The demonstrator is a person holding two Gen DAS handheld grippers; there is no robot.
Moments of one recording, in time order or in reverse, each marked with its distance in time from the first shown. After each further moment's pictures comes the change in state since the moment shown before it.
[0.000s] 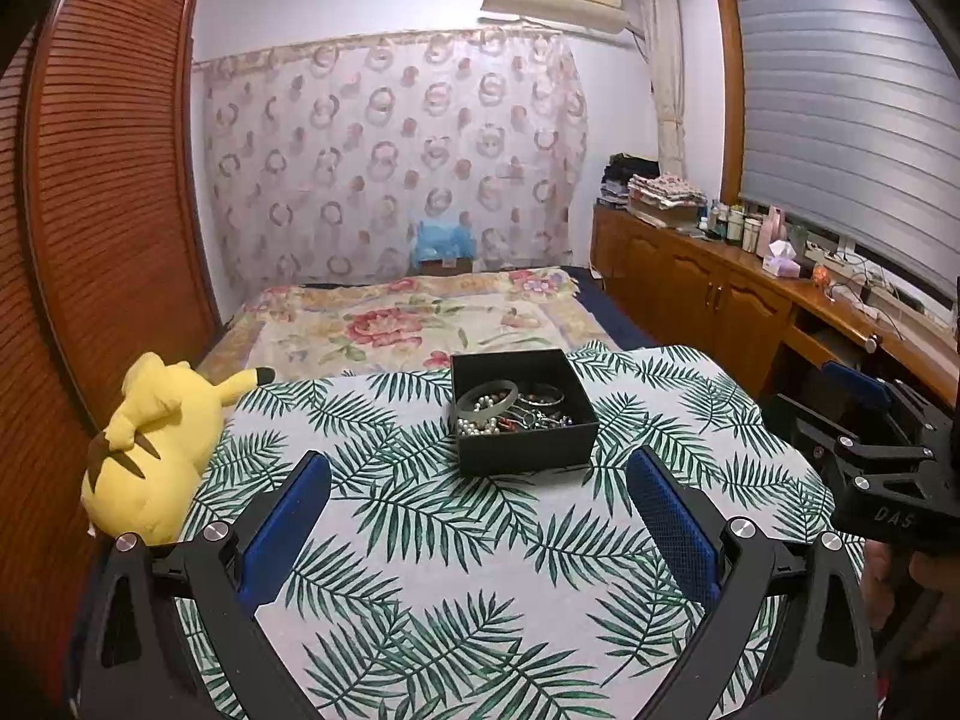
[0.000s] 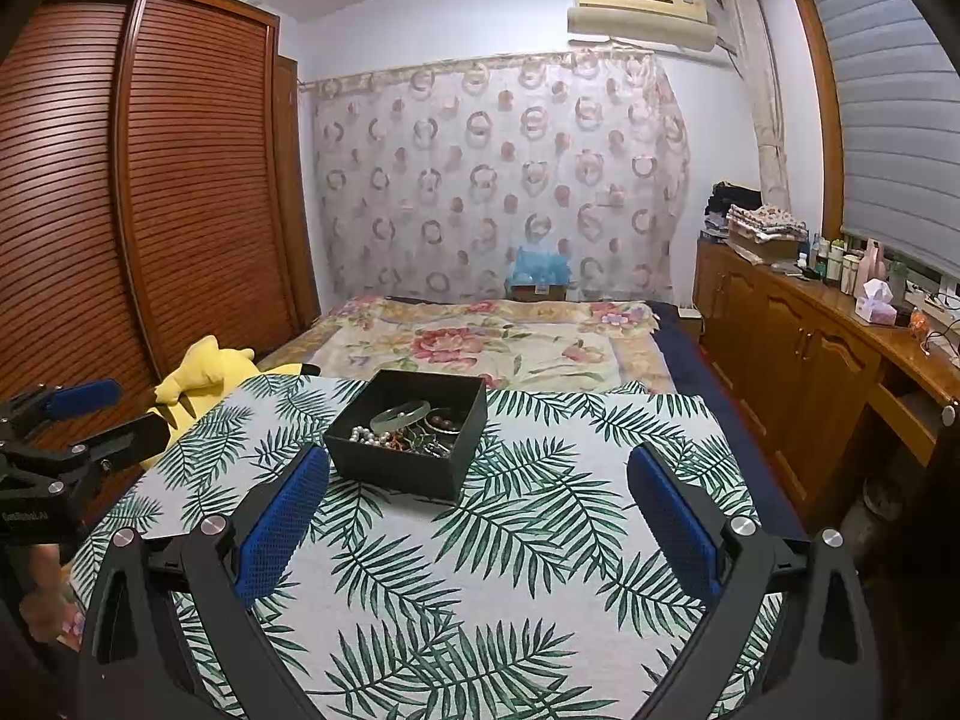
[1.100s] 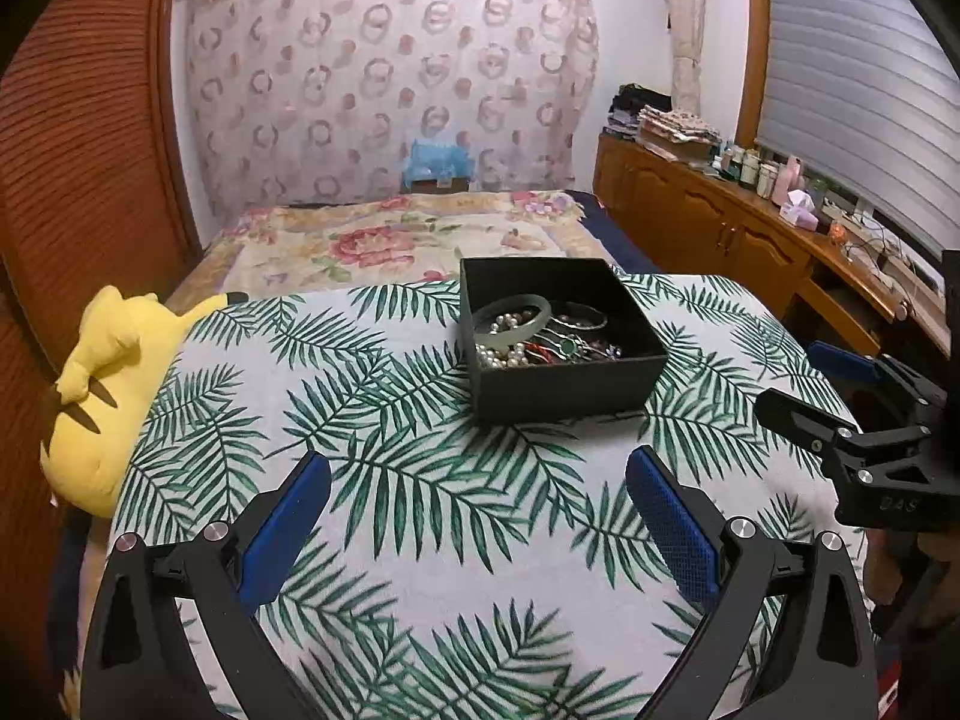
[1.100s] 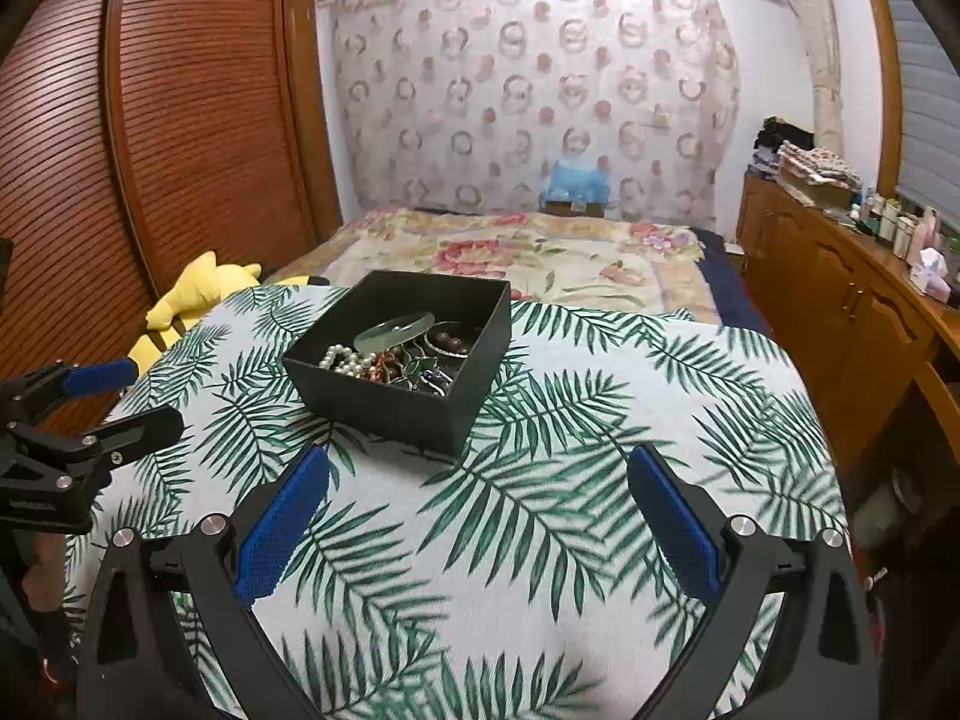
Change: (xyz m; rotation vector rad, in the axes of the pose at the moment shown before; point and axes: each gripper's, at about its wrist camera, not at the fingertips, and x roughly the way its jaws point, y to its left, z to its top) left arm 0.094 0.022 -0.023 -0.028 0.185 -0.029; right arm 0.107 -0.008 -0.022 -0.039 0.210 0.072
